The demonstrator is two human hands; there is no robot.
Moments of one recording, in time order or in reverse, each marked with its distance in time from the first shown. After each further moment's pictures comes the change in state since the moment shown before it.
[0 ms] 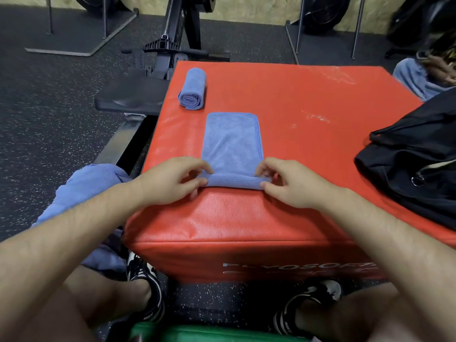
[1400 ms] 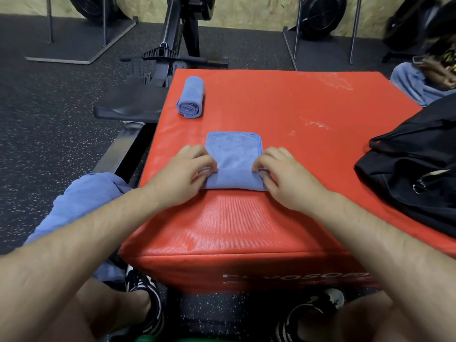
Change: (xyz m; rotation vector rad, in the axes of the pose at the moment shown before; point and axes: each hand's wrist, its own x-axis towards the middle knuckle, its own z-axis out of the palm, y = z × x) left_hand 0.029 0.001 0.007 0.144 0.186 0.036; right_hand 0.020 0.004 0.004 -0.220 0.203 -0.103
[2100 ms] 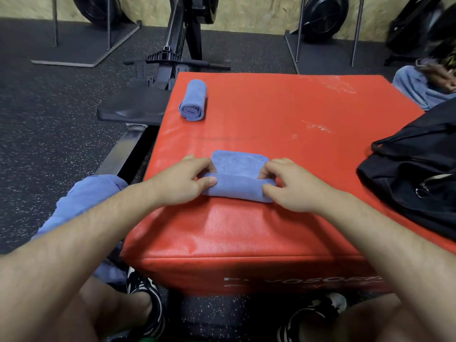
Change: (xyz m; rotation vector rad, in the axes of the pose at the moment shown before) left_hand 0.006 -0.003 -0.004 -0.166 -0.203 -0.192; right_hand 0.001 -0.009 -0.017 0.144 -0.214 0.217
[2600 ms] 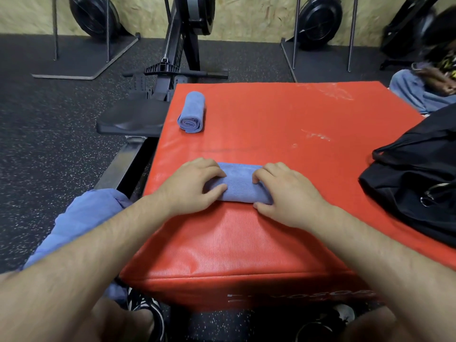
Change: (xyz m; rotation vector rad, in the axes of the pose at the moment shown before) left_hand 0.024 -0.001 0.004 0.249 0.189 0.248; right_hand 0.010 -0.004 0.011 -0.410 0.111 -0.079
